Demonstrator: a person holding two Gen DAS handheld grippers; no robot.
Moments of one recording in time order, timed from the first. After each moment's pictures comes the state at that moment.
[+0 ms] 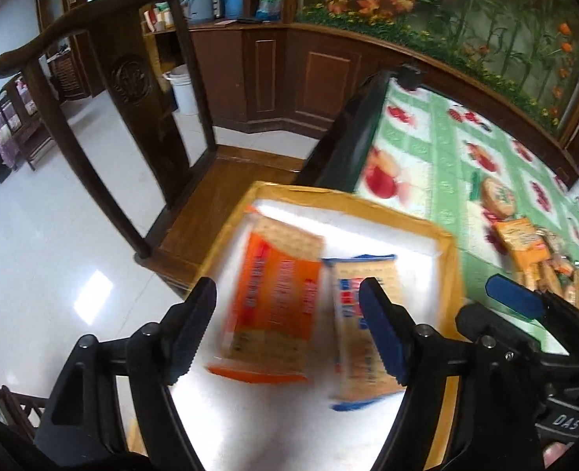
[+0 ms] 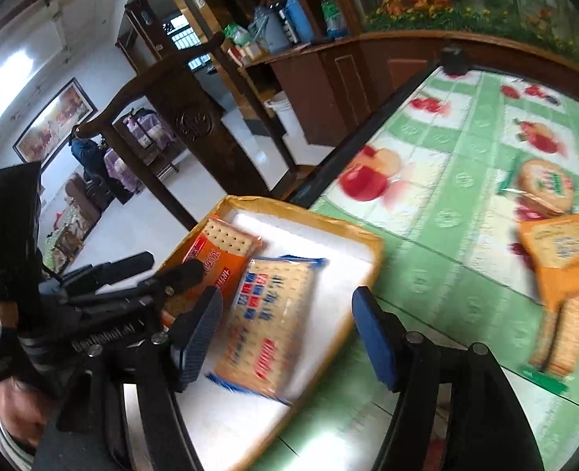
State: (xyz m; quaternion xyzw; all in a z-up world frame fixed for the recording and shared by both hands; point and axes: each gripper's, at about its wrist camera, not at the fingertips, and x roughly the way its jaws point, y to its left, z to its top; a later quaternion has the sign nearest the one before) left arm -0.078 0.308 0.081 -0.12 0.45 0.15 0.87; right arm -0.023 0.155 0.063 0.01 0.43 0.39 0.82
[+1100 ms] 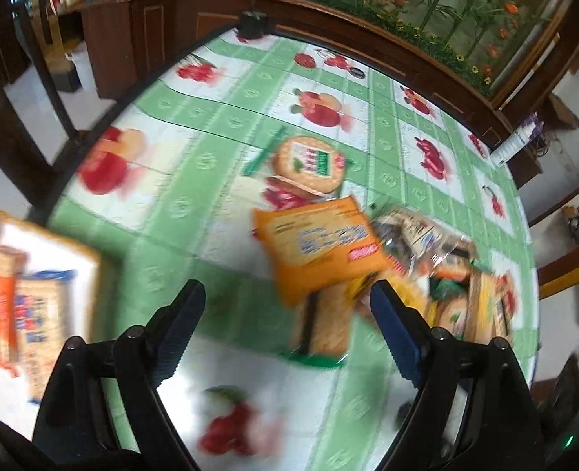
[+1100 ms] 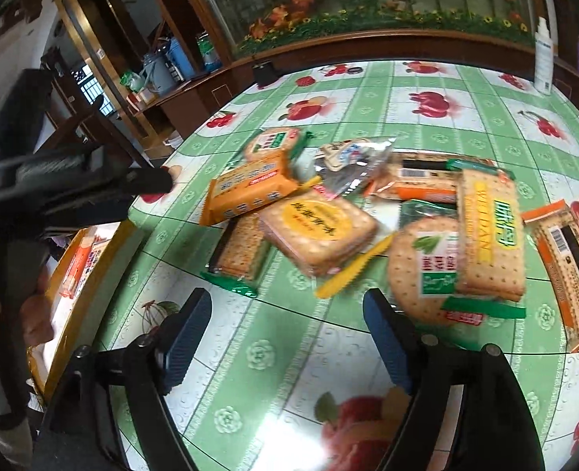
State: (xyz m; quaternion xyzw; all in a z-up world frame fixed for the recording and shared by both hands) left arm 0.054 0.110 0.079 -0.17 0.51 0.01 0.85; right arm -0.021 -0.080 0.043 0.07 0.43 0.23 0.87
